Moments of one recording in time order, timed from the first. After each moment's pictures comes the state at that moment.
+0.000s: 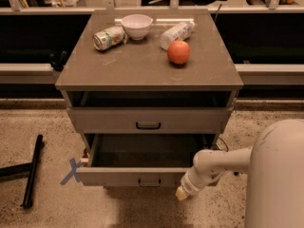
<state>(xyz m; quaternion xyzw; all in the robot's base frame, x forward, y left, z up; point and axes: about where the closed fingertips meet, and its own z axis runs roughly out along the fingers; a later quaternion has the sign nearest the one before) 0.456 -0.123 0.366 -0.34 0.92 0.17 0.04</state>
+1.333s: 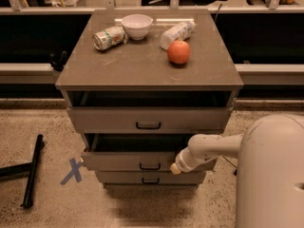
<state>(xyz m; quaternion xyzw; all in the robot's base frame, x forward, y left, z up) 0.561 -0.108 0.389 -0.34 0.92 0.14 0.14</state>
